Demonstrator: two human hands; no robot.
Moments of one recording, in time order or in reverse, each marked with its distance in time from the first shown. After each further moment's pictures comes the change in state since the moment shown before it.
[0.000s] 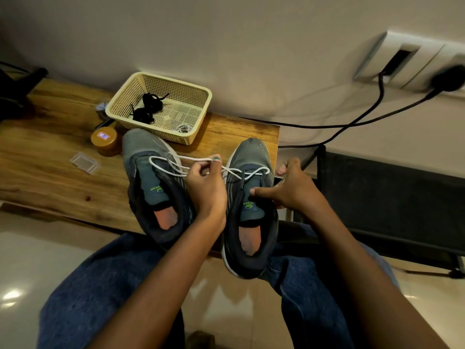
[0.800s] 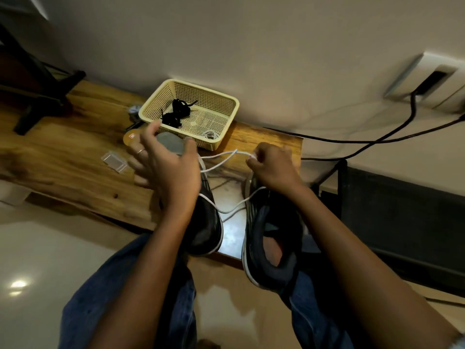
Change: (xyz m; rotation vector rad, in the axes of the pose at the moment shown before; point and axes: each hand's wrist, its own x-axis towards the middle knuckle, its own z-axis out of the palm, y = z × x) left_hand 0.032 0.063 -0.070 0.514 0.230 0.367; right_hand 0.048 -0.062 0.049 -0.284 0.170 -0.424
